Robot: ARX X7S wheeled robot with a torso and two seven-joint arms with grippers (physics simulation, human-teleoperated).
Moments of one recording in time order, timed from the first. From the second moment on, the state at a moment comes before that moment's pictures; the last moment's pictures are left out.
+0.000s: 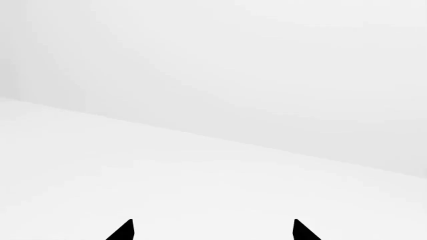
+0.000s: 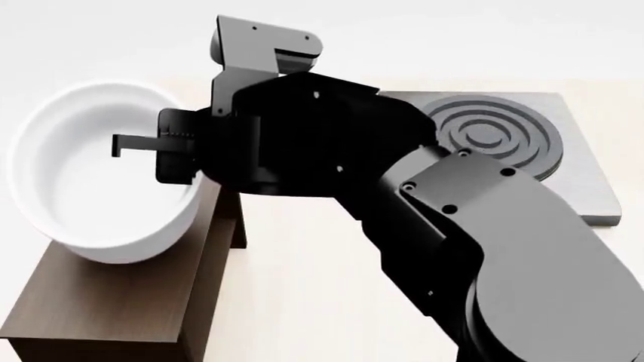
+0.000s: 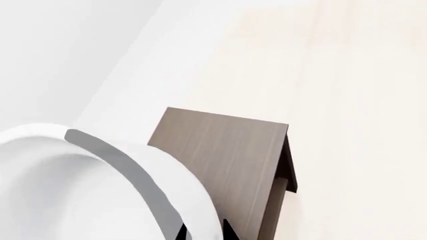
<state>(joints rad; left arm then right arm) 0.45 -0.20 -0.31 -0.02 -0.56 0.58 -1.03 1.70 0.00 -1.65 0.94 2.22 0.57 0.29</state>
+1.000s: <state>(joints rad) 0.45 -0.20 -0.31 -0.02 -0.55 0.58 -1.04 1.68 0.00 -1.62 0.94 2.19 0.53 0.23</state>
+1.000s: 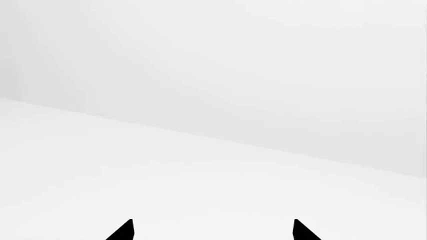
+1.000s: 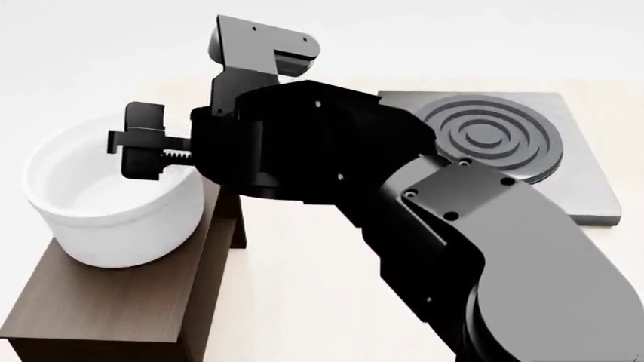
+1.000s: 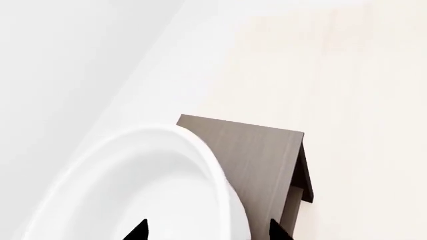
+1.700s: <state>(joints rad) 0.45 -0.20 -0.31 -0.02 -0.56 0.58 -1.04 1.74 0.07 -1.59 0.81 2.16 0.48 0.31</state>
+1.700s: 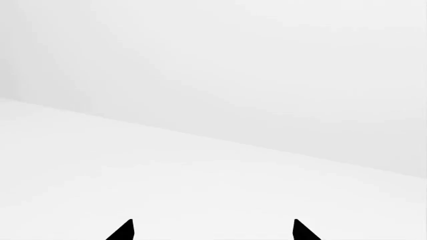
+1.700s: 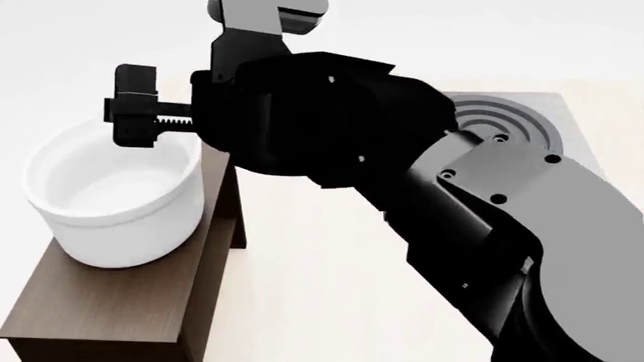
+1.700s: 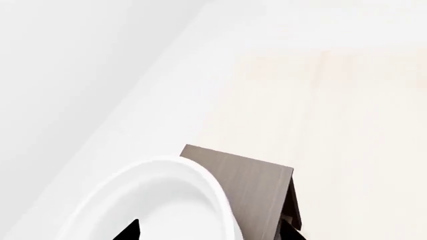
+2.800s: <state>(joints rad) 0.45 -0.20 -0.31 -0.02 -0.55 0.58 -1.04 1.89 0.44 -1.47 0.31 2.06 0.28 0.62</state>
